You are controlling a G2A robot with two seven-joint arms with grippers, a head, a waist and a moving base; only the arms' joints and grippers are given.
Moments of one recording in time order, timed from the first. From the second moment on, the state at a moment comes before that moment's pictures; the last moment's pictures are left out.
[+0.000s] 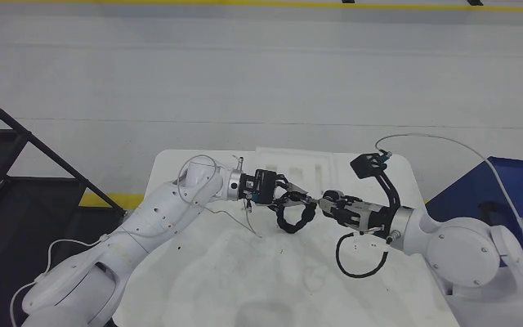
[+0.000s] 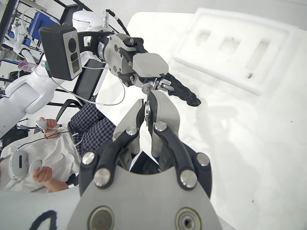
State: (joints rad) left arm 0.68 -1.07 -0.59 -1.24 1.75 -0.79 0.87; right arm -1.31 -0.96 1.32 -2.26 -0.32 0.30 1.05
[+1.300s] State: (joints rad) left arm 0.69 -1.09 -0.63 -1.28 1.75 -0.83 0.77; right arm -1.27 -0.96 1.24 -2.25 -0.40 0.37 1.04
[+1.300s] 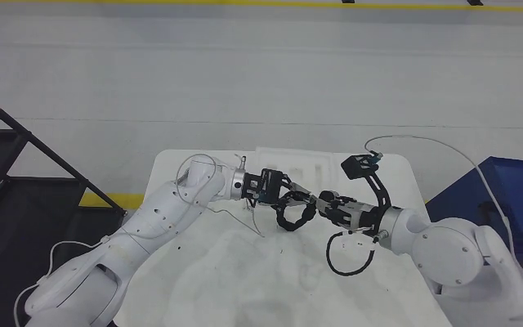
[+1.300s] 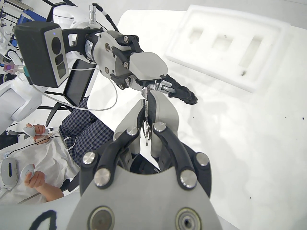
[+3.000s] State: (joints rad) left arm 0.70 -1.07 -0.65 -1.33 1.93 -0.81 0.80; right arm -1.20 -0.95 1.20 -2.19 -0.33 0.43 1.16
